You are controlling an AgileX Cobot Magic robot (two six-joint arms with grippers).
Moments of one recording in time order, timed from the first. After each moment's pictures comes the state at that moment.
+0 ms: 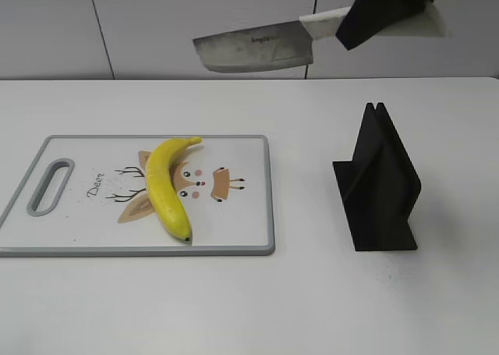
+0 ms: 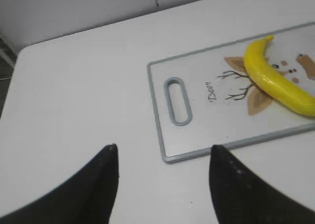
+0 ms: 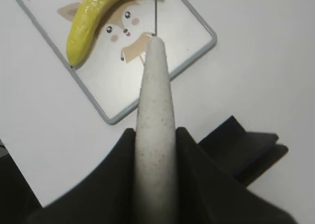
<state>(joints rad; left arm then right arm) 0.04 0.45 -0.68 -0.20 0.91 0.46 0.34 1.68 -1.61 0.38 1.15 -0.63</state>
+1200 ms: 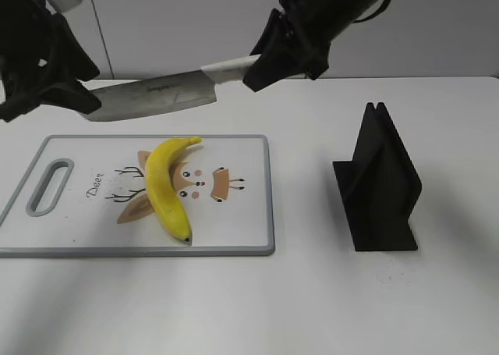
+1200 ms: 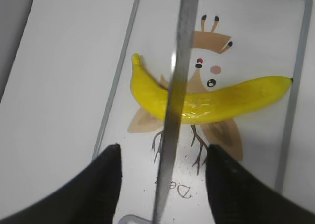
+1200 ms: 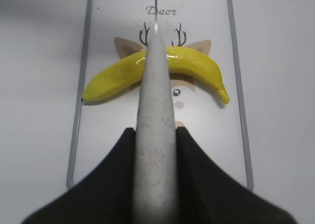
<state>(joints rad) -0.15 1.62 -1.27 -0.60 0.90 1.62 0.37 2.03 -1.76 0.72 1.12 -1.41</state>
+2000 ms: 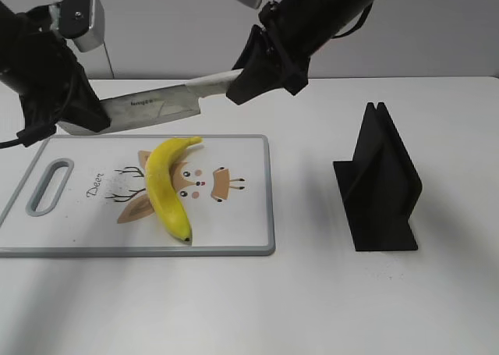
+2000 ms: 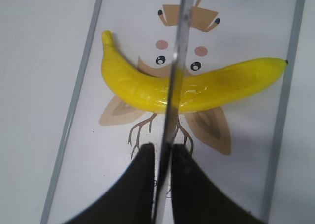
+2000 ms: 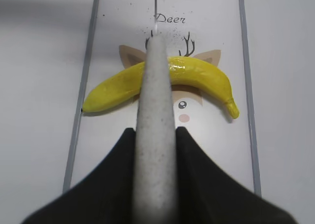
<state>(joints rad) -0.15 1.74 -1.27 -0.59 0.90 1.63 0.41 2.08 -1.76 0.75 1.09 -1.44</state>
